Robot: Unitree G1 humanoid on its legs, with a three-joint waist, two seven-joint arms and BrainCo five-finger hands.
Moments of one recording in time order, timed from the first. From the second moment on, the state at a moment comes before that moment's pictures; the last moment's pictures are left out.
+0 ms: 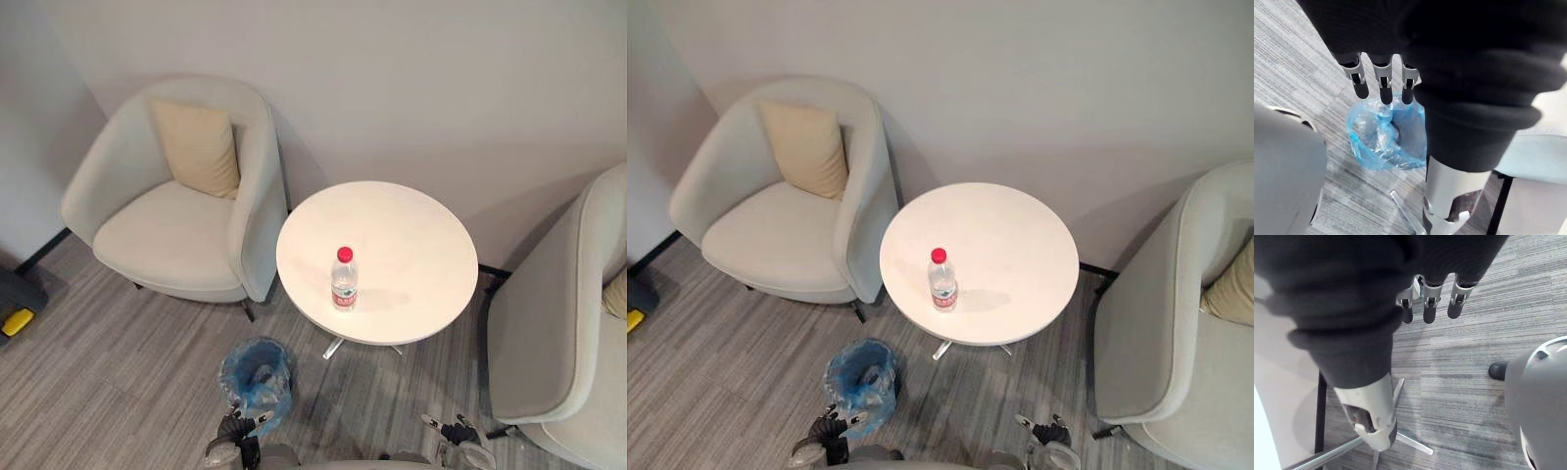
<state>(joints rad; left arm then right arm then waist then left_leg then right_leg) 0.06 0.00 0.28 1.01 0.04 -0.04 0.09 0.07 -0.04 -0.34 0.99 0.06 -0.02 -0.17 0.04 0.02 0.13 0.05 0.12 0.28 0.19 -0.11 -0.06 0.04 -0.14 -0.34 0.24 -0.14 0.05</state>
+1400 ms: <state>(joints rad) 0.18 0.13 0.15 1.09 0.08 -0.06 0.11 -0.02 -0.28 0.06 0.37 -0.18 -0.11 -0.18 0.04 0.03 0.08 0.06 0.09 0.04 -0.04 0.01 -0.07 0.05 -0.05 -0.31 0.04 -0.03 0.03</state>
